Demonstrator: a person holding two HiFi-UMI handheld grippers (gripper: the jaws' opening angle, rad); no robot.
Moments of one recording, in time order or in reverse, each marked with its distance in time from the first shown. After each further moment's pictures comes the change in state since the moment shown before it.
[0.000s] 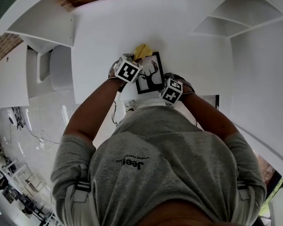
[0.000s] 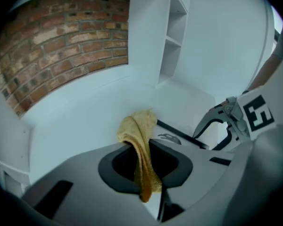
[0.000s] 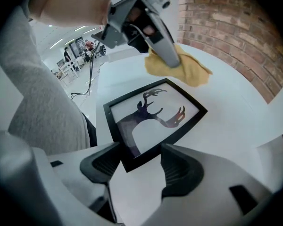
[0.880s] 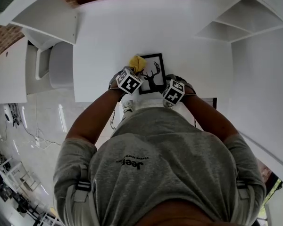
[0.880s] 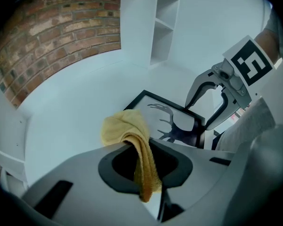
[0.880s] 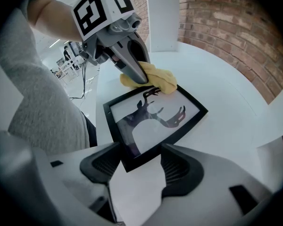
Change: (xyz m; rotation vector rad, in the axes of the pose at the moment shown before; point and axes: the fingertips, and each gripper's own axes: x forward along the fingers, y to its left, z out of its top) left arm 0.009 -0.022 -0.076 0.046 0.098 -0.016; right arm -0.001 0.002 0.002 0.002 0.021 -0.003
